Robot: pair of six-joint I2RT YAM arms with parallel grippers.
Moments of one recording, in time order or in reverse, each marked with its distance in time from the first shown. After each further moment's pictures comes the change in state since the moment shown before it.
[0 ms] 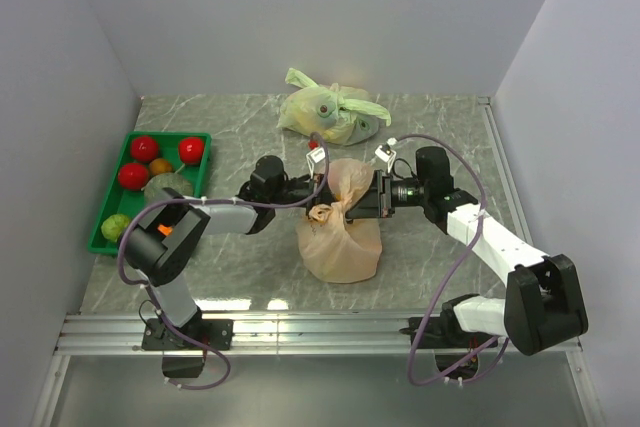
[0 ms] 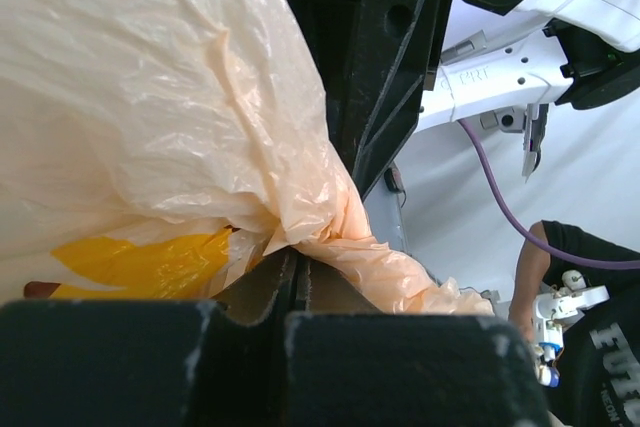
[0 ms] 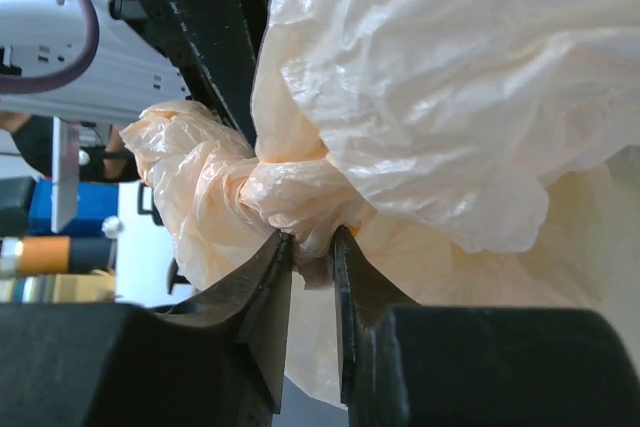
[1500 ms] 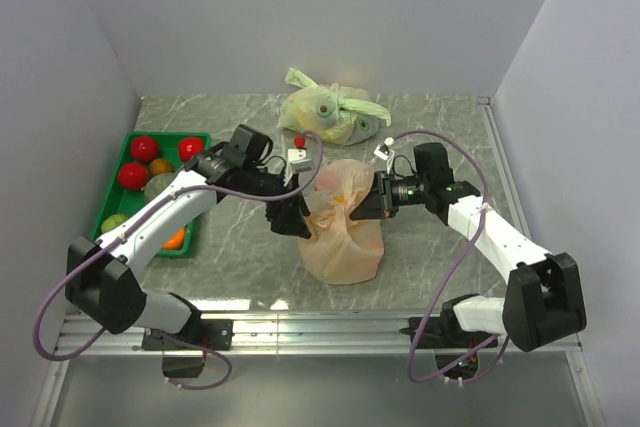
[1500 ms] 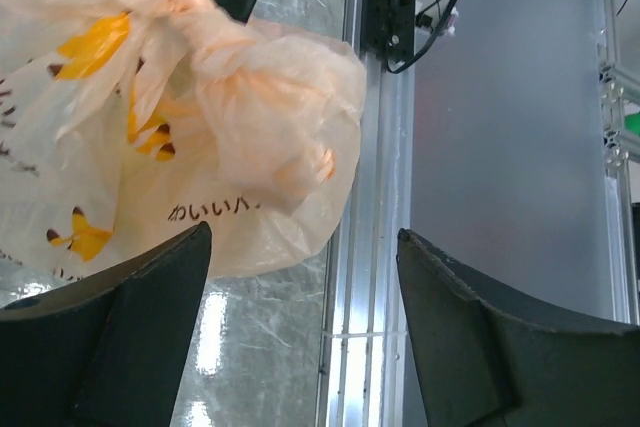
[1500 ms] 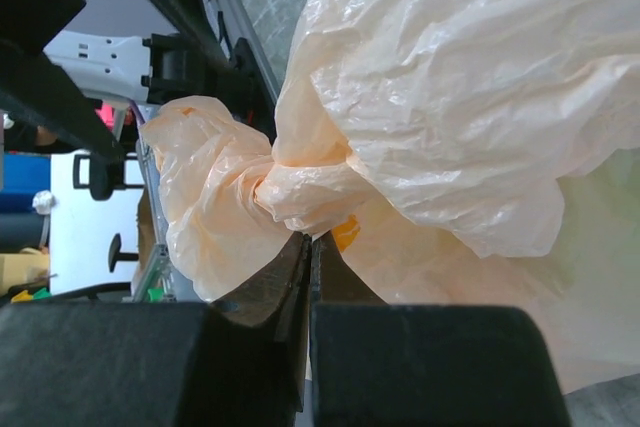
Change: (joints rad) left arm 0.107 -0.348 0.402 -1.687 -0.063 1.307; right arm -0.010 0.019 0.090 -0.265 0.031 -0.278
